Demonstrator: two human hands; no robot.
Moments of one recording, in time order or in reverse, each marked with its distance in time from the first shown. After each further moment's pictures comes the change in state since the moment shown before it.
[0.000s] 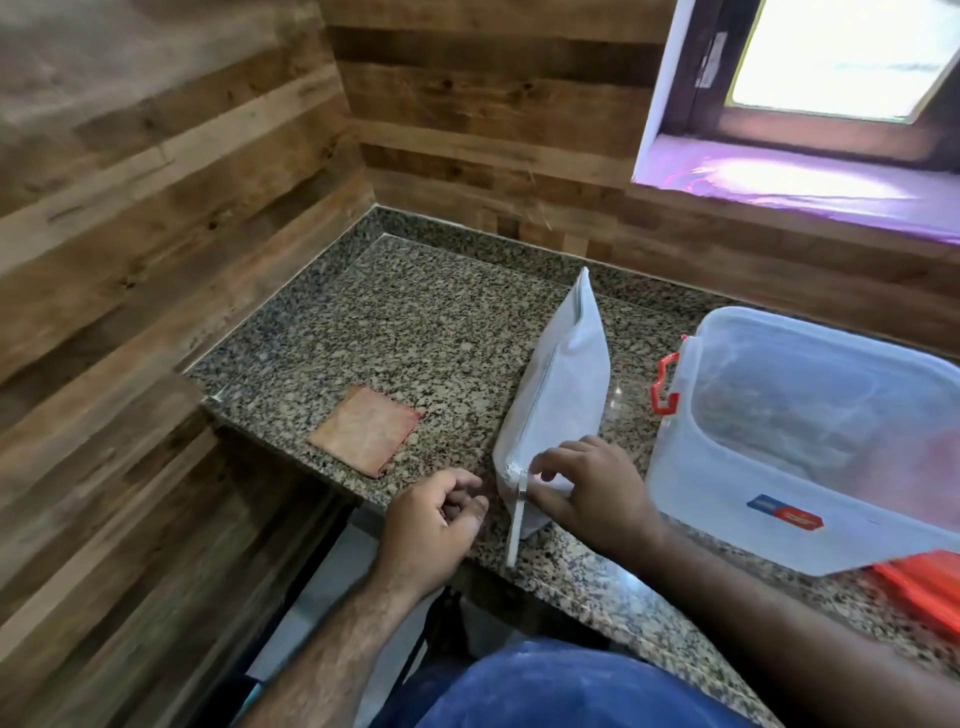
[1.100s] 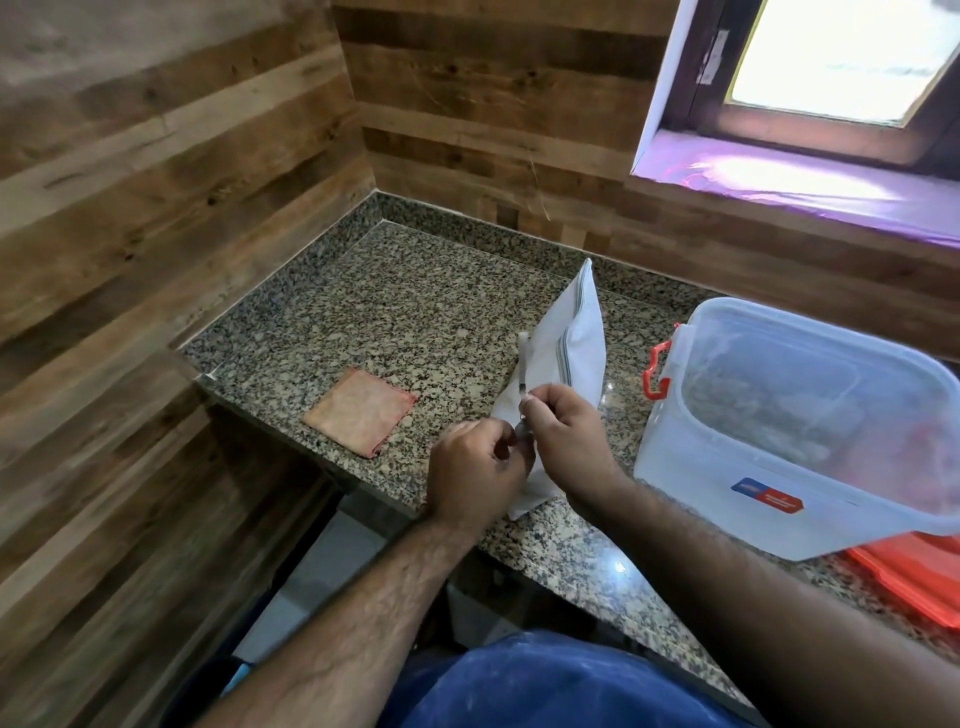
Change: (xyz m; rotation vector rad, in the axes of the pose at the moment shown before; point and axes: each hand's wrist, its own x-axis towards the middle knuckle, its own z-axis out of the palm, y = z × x) left_hand 0.026 0.030 0.052 0.111 0.326 0.352; right_hand 0.028 -0.036 0.004 0.865 0.155 0.572
